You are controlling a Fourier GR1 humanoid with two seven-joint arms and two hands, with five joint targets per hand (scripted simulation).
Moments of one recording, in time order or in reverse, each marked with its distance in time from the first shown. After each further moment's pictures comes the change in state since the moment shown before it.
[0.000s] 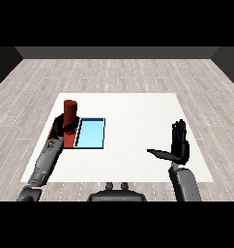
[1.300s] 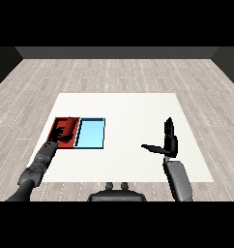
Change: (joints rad) left arm -0.285 0.030 0.074 1.004 -0.200 -0.168 -0.163; right arm -0.114 0.030 0.002 0.262 0.113 0.012 -0.115
